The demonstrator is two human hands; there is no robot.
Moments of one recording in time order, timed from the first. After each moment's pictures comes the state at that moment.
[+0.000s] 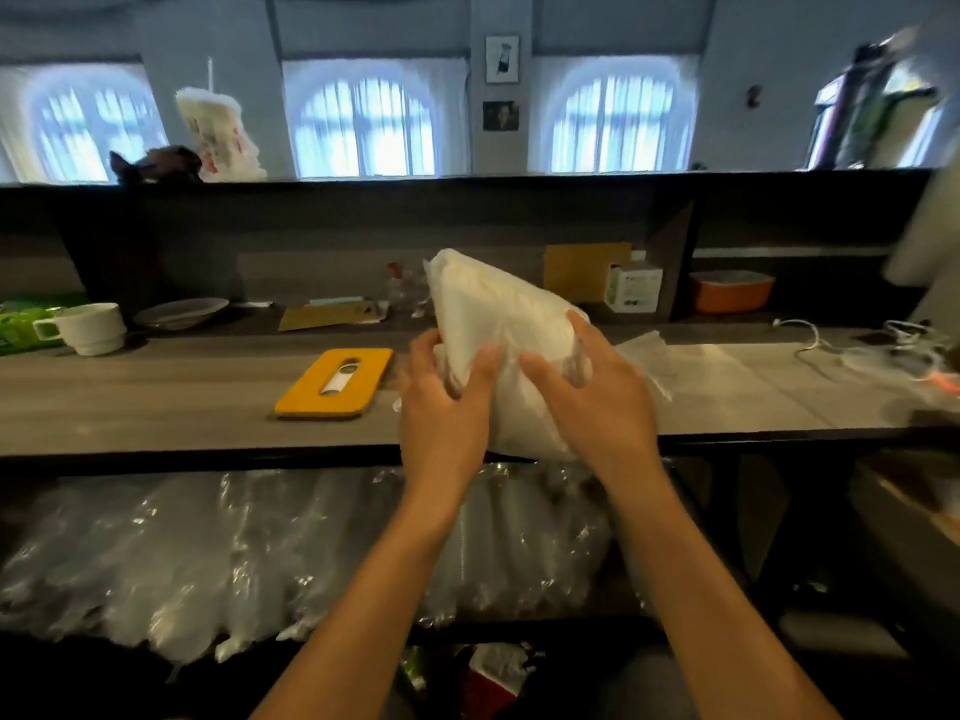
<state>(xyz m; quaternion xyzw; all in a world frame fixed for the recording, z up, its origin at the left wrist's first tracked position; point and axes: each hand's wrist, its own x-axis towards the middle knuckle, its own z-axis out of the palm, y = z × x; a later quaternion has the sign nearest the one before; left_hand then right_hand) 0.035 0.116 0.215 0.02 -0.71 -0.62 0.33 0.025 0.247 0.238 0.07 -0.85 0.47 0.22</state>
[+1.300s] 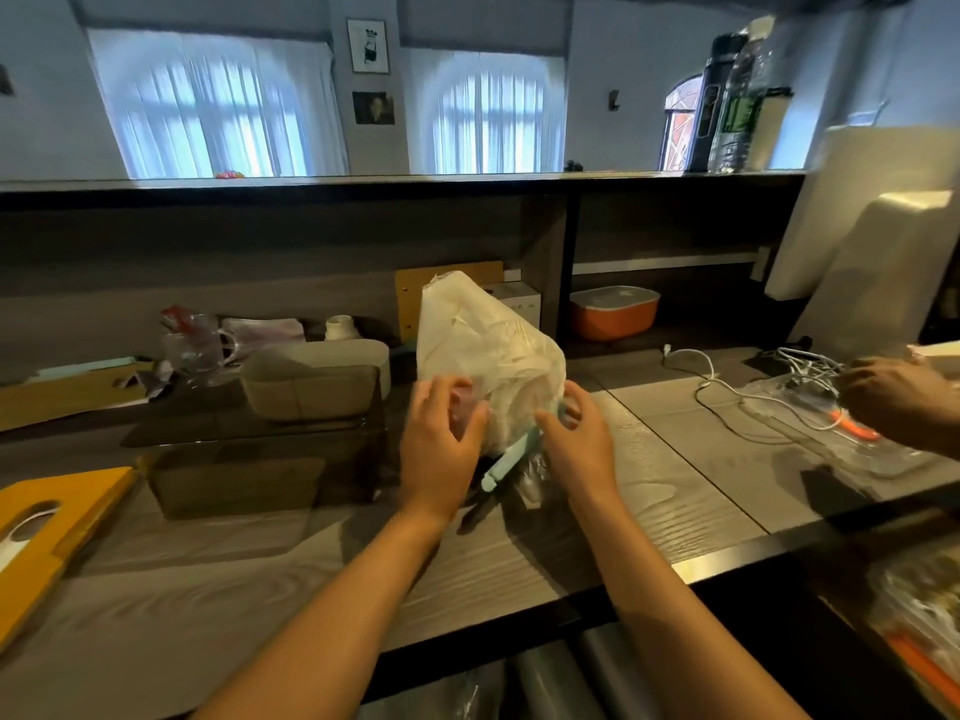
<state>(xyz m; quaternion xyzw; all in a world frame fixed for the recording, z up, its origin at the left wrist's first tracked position) -0.255 0.253 0.166 -0.15 -0.80 -0.48 0.33 -0.249 0.404 0.167 -0.10 -0.74 0.64 0.21</state>
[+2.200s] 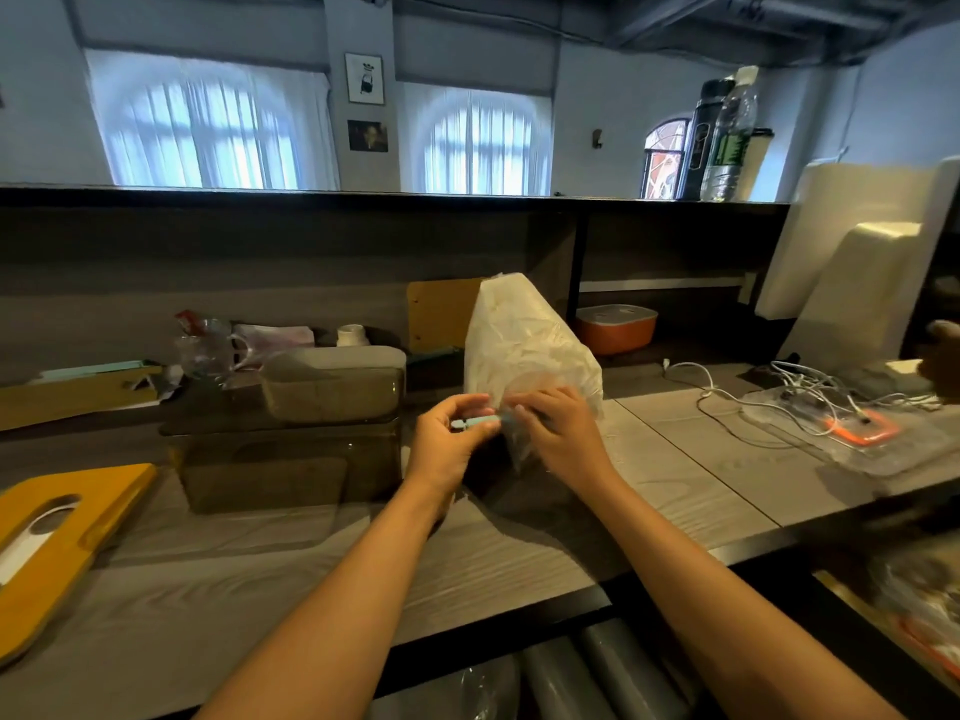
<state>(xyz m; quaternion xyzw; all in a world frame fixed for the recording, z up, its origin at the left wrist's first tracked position) -0.270 0.226 0.159 -0.11 -0.66 -0.74 0.05 -0.264 0.390 0.167 0.17 -0.87 0.34 0.30</state>
